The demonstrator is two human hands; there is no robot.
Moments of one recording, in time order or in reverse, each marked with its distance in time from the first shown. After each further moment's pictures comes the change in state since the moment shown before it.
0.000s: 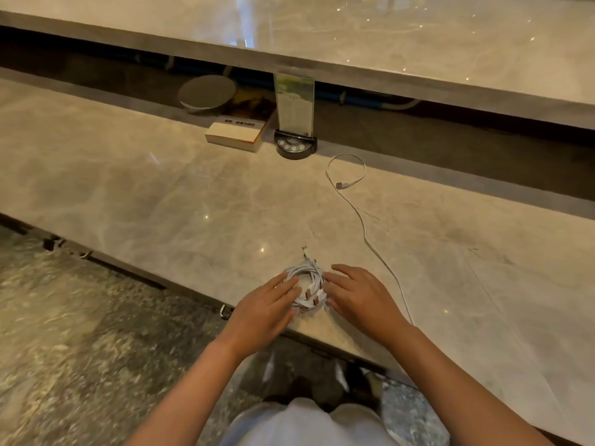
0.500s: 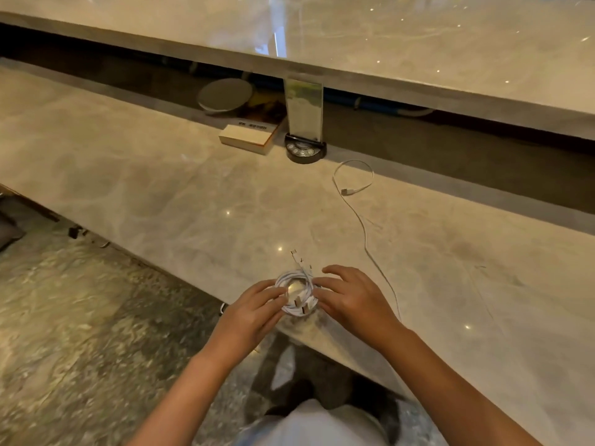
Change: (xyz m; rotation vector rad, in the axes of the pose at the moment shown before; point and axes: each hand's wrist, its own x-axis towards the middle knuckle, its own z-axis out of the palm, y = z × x) left_hand 0.001 0.027 -0.018 0.059 0.198 -0.052; right_hand 0.008 0.007 -0.020 0.083 0.114 -0.147
